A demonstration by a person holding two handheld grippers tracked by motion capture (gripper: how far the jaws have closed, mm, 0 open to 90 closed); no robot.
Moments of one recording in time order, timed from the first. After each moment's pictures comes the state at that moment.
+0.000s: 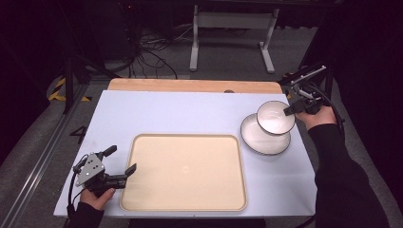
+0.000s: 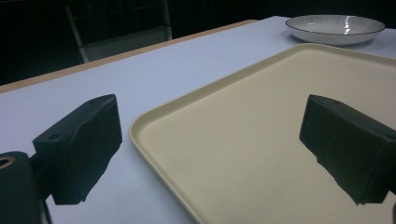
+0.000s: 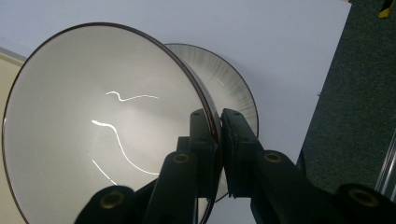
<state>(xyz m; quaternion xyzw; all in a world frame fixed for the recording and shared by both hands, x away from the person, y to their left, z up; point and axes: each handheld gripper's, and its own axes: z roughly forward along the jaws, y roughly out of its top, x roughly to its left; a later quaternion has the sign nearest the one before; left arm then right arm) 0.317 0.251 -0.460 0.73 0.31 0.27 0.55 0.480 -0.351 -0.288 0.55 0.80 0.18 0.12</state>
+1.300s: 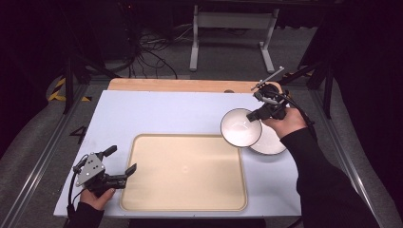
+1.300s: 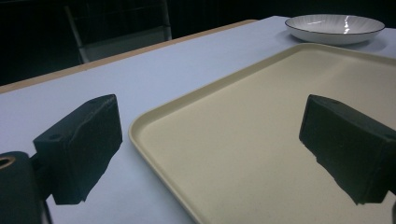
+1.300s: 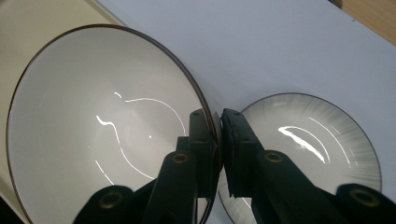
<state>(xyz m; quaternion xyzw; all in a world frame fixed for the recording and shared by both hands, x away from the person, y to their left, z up) 0.317 0.251 -0.460 0.73 0.31 0.27 0.55 0.447 -0.234 -0.270 0.41 0.88 0.21 0.09</state>
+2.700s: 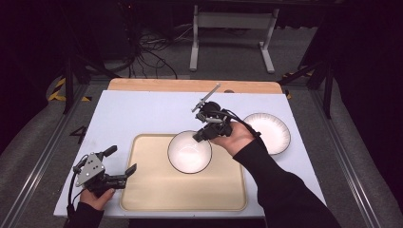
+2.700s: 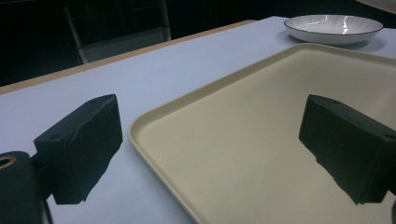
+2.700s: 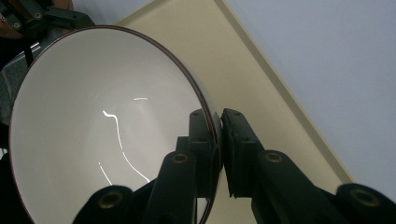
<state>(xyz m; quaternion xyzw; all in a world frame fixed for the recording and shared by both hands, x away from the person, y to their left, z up) 0.316 0.251 -0.460 0.73 0.31 0.27 0.55 0.415 -0.099 -0.293 0.26 0.93 0.25 0.02</state>
